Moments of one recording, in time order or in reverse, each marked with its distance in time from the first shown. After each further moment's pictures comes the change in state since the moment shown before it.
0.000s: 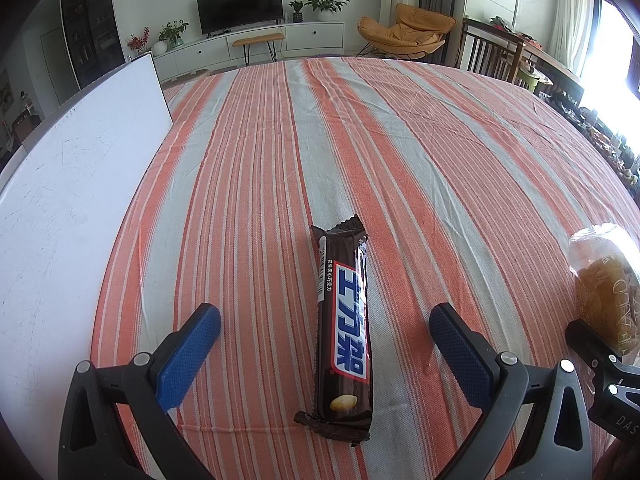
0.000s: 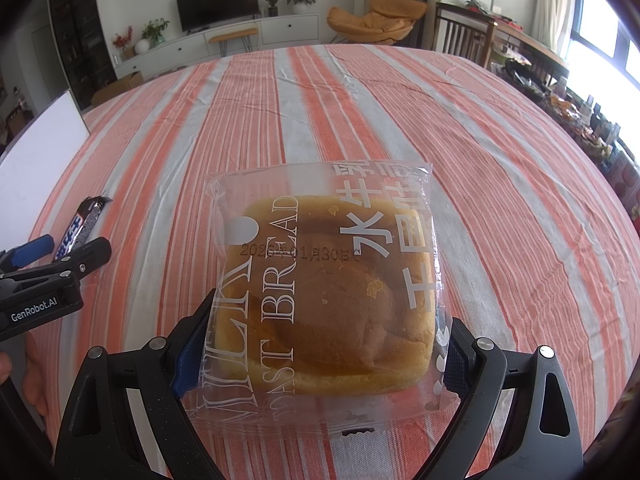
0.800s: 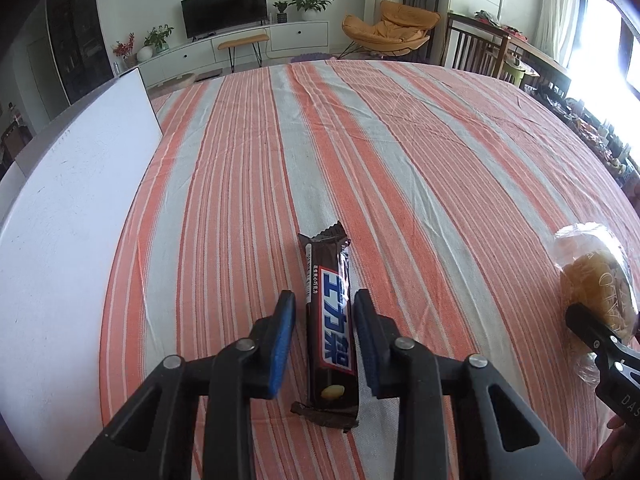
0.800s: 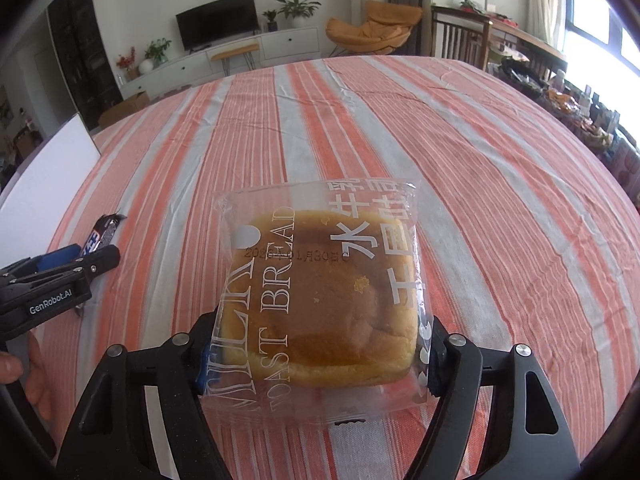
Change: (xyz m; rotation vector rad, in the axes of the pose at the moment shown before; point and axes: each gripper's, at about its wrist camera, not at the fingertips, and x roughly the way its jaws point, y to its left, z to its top) left arm -0.013 -0.005 0.006 0.052 0.024 -0.057; right arm -0.013 -0.014 -0.006 0.056 -0.055 0.053
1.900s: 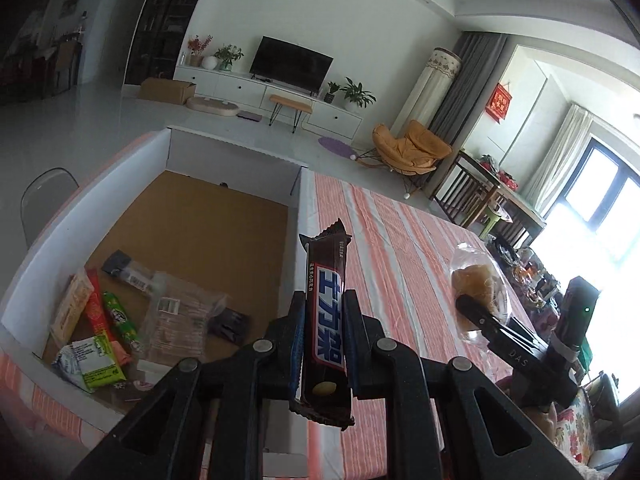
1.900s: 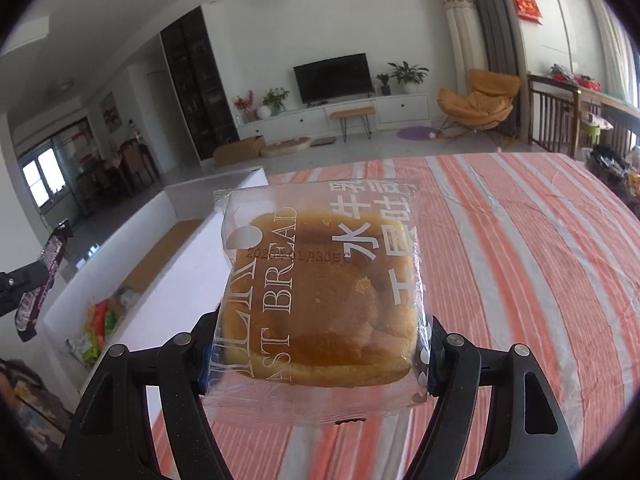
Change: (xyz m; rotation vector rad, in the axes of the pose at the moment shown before) left arm -0.277 0.200 -0.097 -0.415 -0.321 -0.133; right arm -0.121 0.128 0.016 -0.199 -0.241 0.414
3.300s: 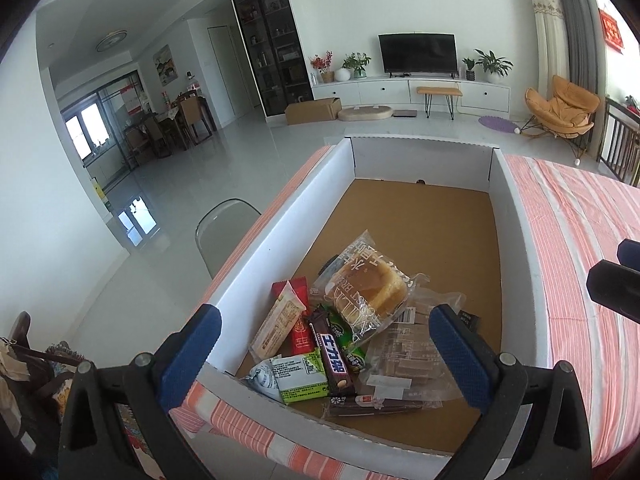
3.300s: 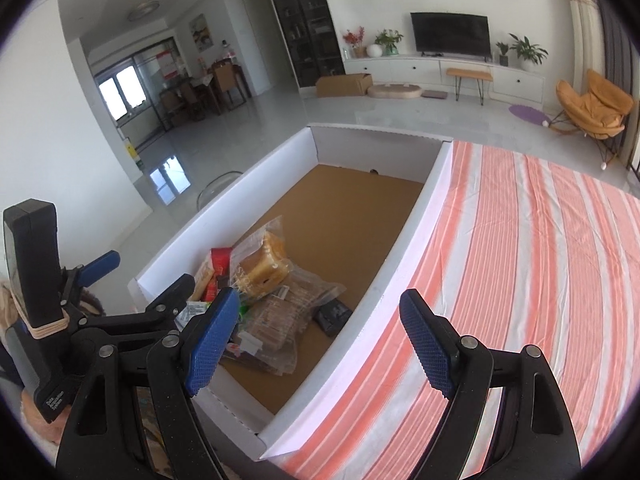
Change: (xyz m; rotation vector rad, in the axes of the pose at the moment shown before) left arm 0.012 0.041 -0.018 0.170 -0.003 0.694; right arm 0.056 0.164 0.029 -0.182 0.257 0.258
